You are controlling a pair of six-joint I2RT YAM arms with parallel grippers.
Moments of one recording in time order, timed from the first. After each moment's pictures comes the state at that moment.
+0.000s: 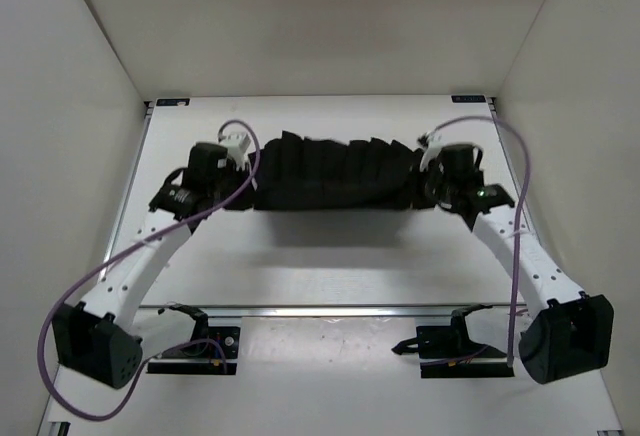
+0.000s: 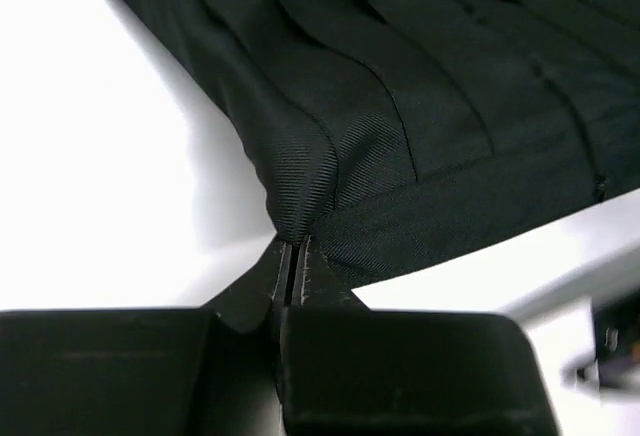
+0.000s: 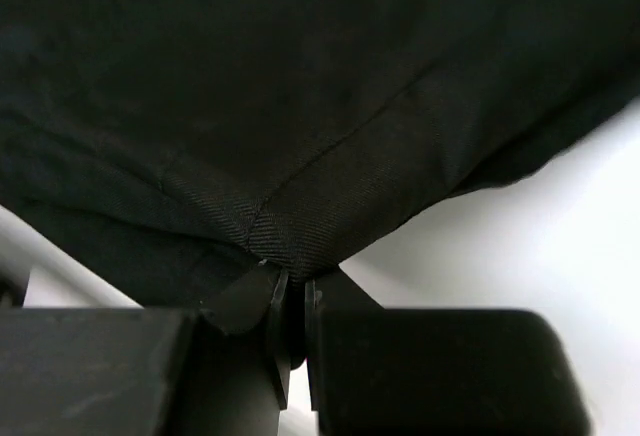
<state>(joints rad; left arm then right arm) -0.35 1.16 1.07 -0.59 0.15 -0.28 0.21 1.16 1.01 -0.49 -0.35 0.17</state>
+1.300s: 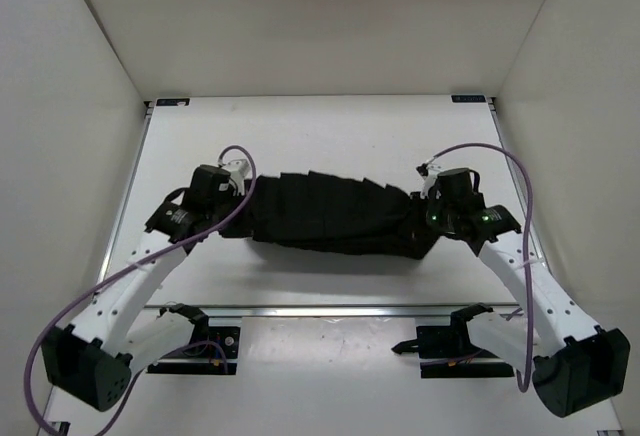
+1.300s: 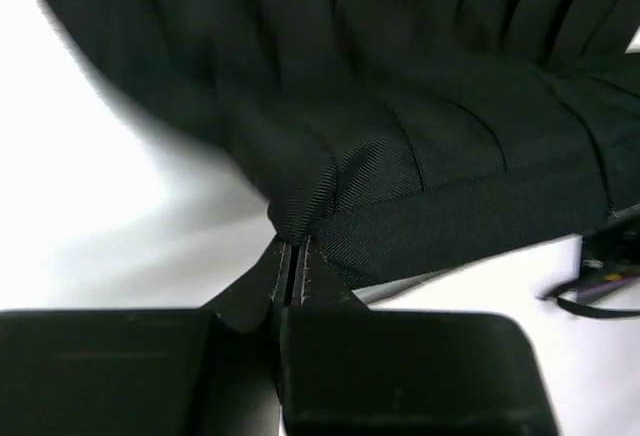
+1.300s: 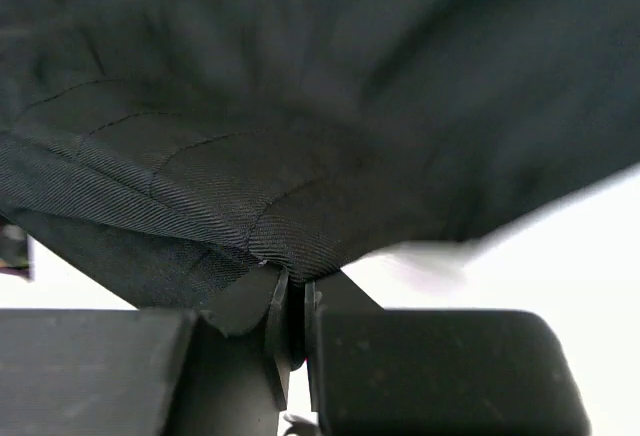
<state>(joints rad) -0.42 1.04 0.90 -0.74 0.16 -0.39 0.31 1.00 0.82 -0.70 -0.30 0.27</state>
